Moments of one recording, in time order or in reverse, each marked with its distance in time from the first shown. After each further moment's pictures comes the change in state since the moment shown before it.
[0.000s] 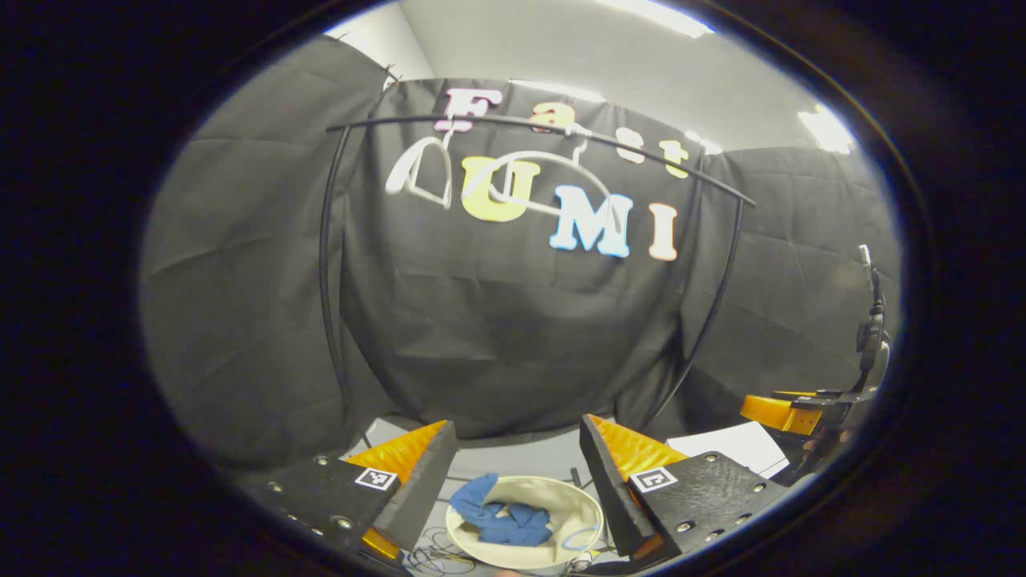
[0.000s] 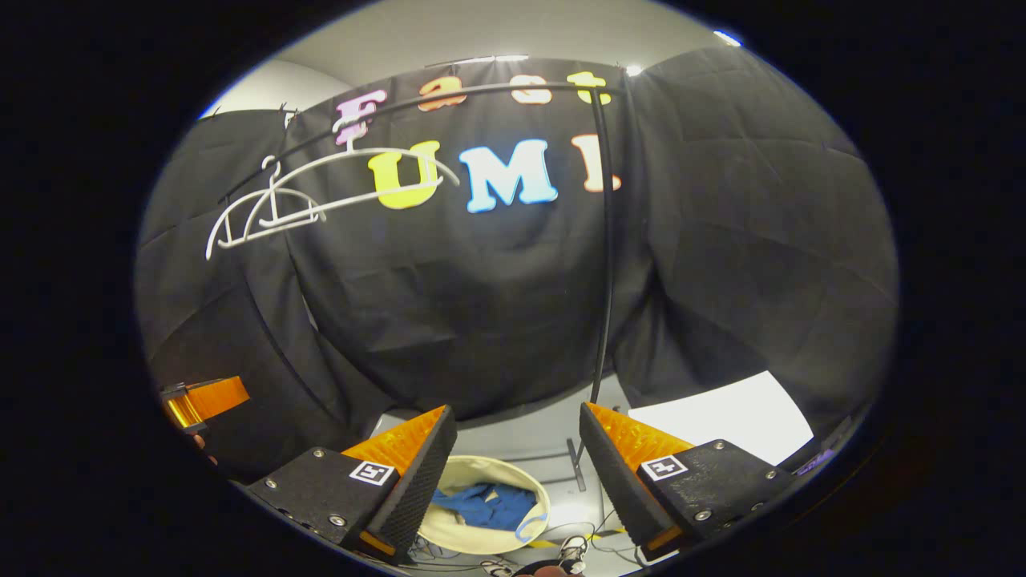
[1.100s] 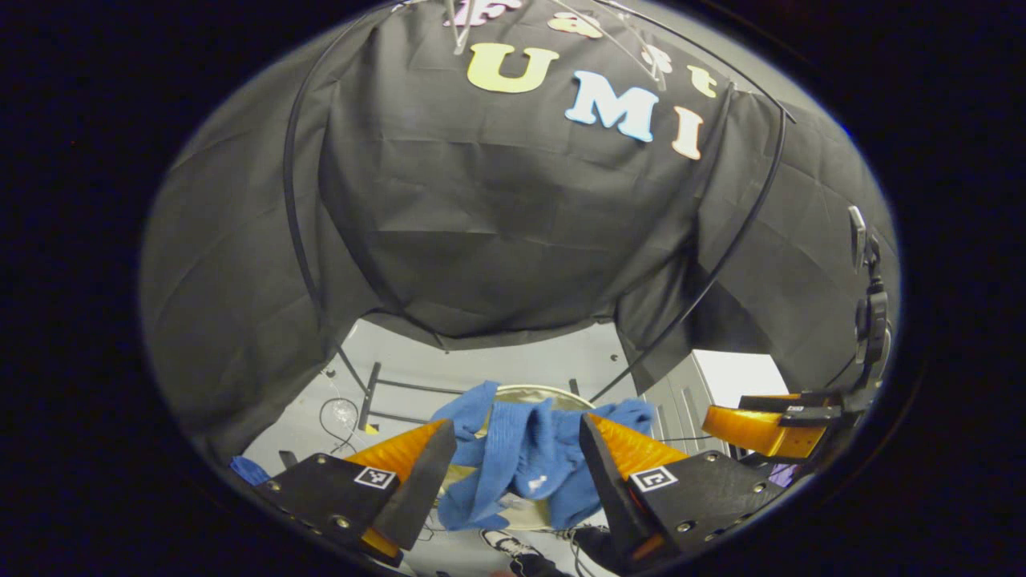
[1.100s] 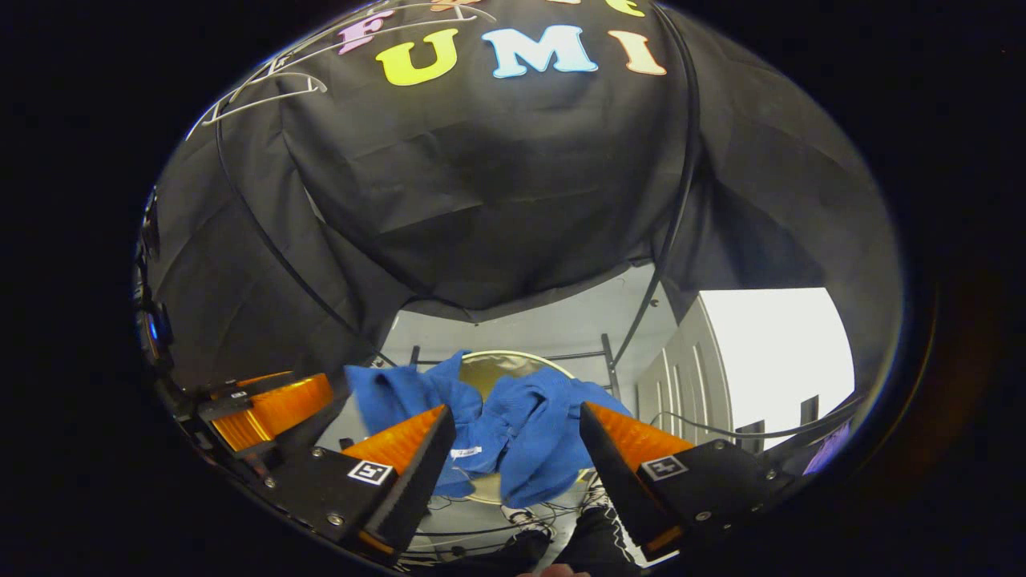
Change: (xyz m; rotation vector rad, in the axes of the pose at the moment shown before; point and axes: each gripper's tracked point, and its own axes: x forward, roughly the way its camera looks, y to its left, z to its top) left arm 0.088 0.035 -0.252 -0.073 0.441 -0.035; right arm 0.062 0.061 -0.210 -0.016 0.489 0.067
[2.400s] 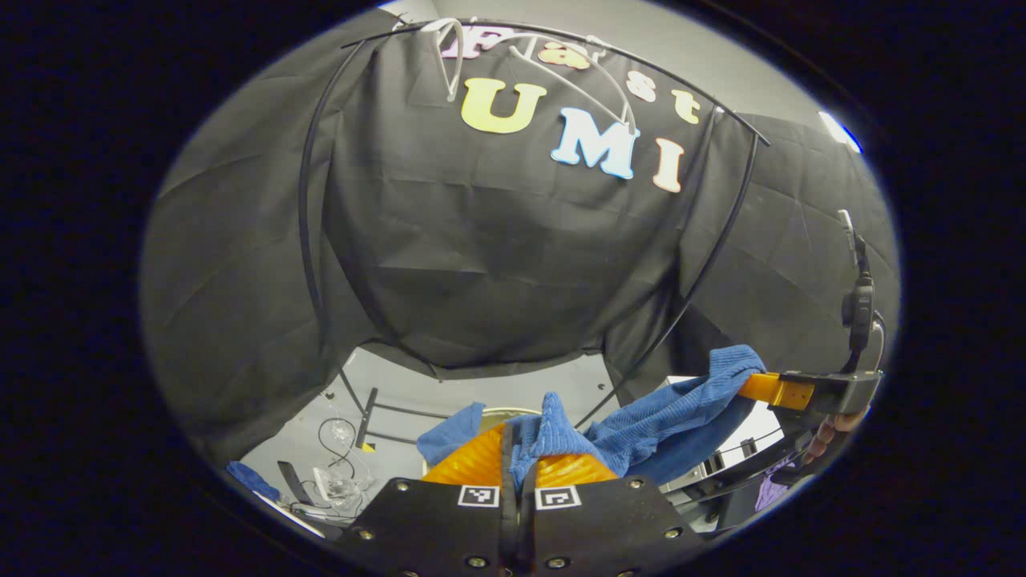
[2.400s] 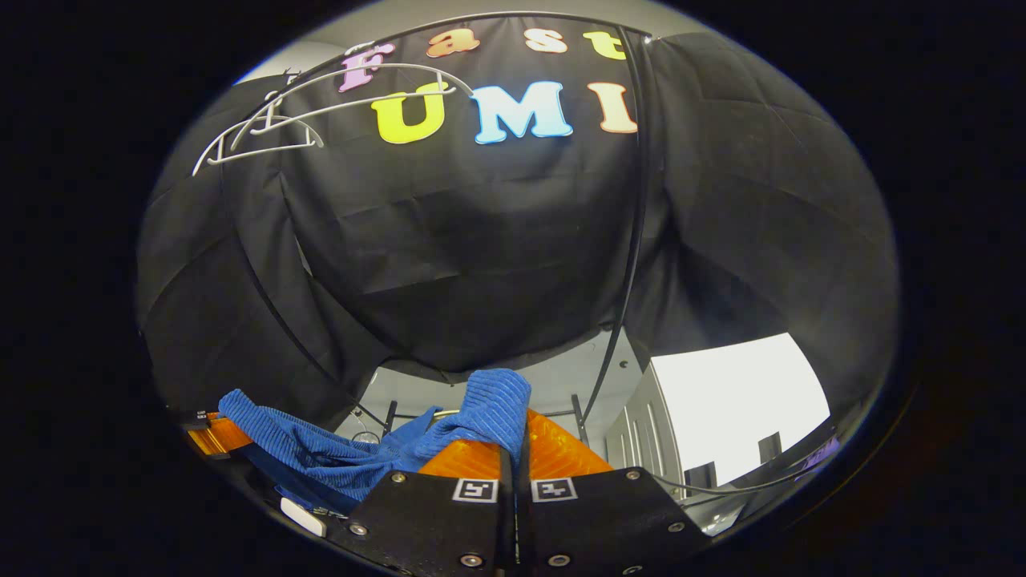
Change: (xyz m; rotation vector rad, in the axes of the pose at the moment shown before) left arm -0.059 -0.021 0.023 0.021 -0.118 -0.050; right arm -0.040 -0.041 0.058 0.009 -0.224 -0.056
